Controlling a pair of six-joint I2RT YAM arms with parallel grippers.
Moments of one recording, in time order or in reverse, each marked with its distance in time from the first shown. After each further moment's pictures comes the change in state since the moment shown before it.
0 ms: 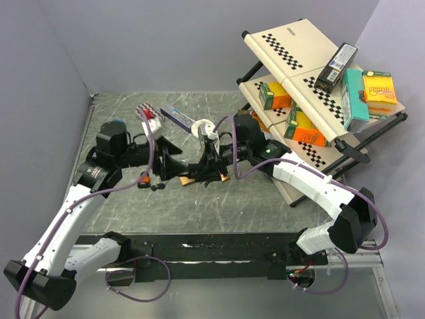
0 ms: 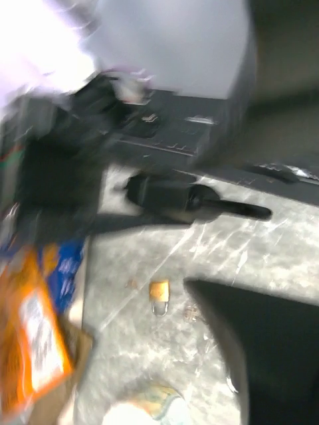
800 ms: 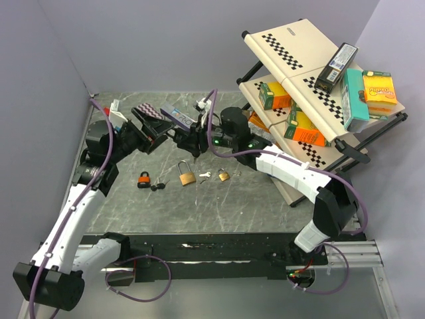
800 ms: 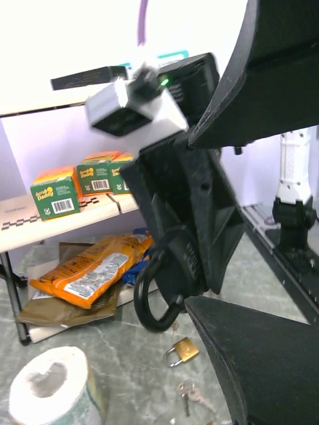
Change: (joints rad) left arm 0.163 -0.025 -0.097 0.311 -0.457 -1.166; right arm 0.025 0.172 0.060 0.396 0.512 0.464
